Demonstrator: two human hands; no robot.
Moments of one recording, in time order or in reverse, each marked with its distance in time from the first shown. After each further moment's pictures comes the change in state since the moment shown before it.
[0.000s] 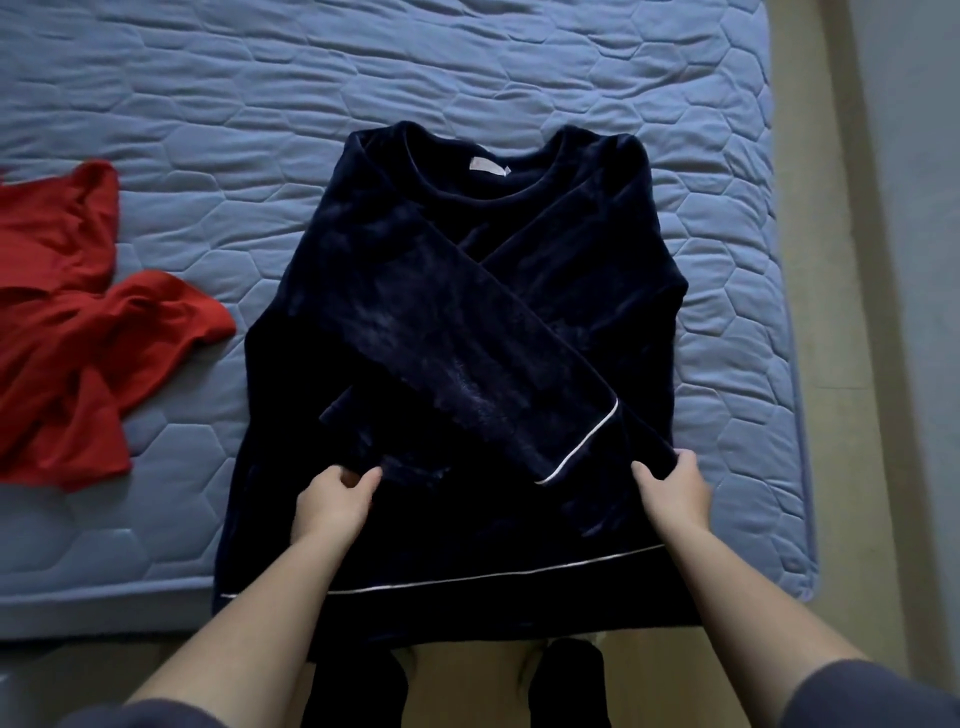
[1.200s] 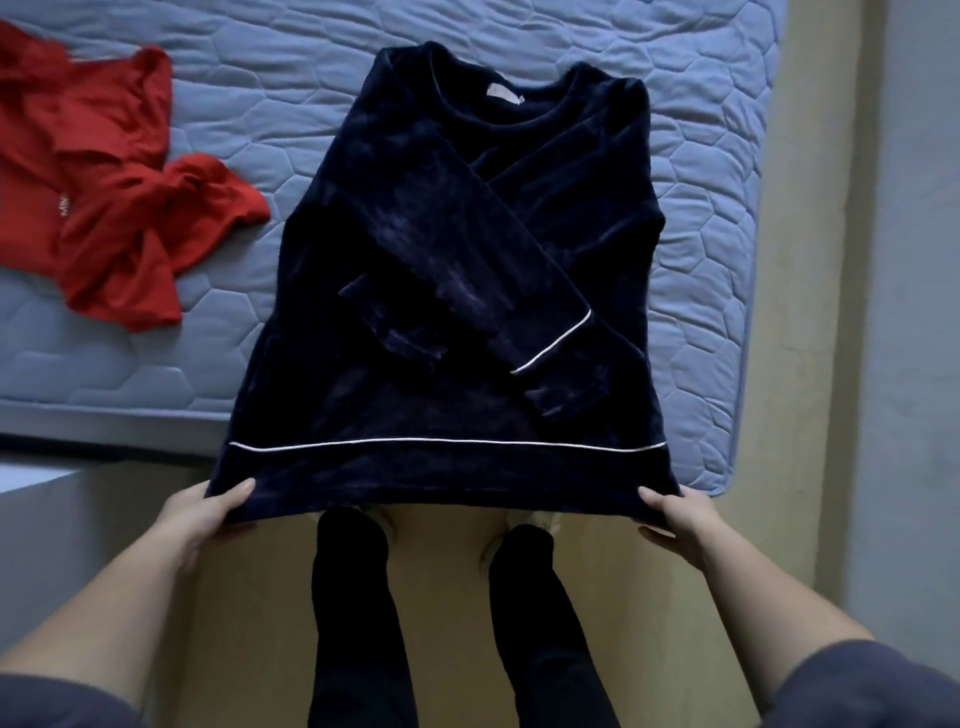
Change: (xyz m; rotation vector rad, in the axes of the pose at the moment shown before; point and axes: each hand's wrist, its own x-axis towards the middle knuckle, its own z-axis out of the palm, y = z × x) left_hand -0.086 -0.189 -0.072 -0.511 -0.101 -0.336; right_hand -0.074 0.107 -0.093 0.324 -0.377 0.400
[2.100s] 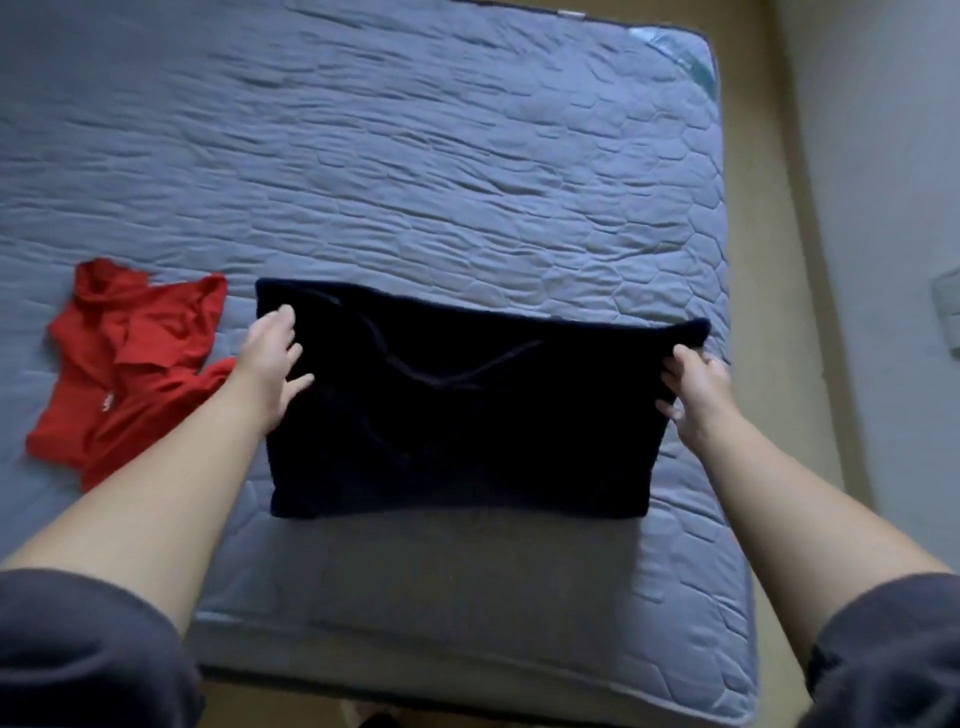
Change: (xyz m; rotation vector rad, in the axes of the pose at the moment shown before) left_hand -0.076 0.364 0.070 -0.549 -0.135 0.599; right_hand -0.050 -0.344 0.043 0.391 -0.044 -0.620
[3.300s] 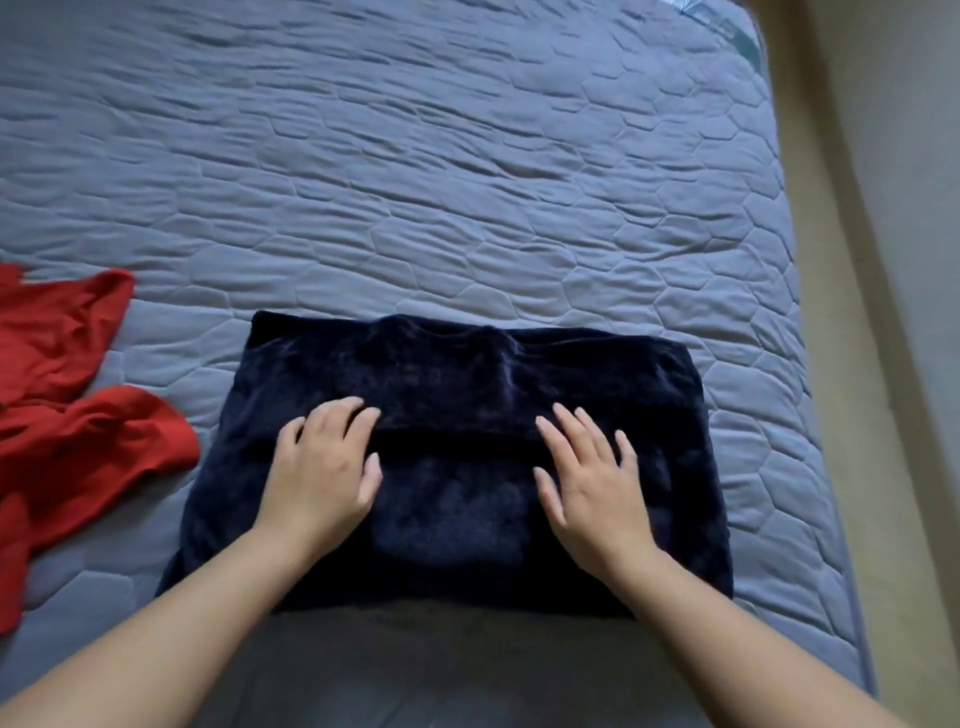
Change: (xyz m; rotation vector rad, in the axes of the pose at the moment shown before) left_hand 0.074 -0.154 0.040 1.594 -0.106 0.834; right_hand 0.049 0.154 0.085 -1.429 -0.226 -0.991
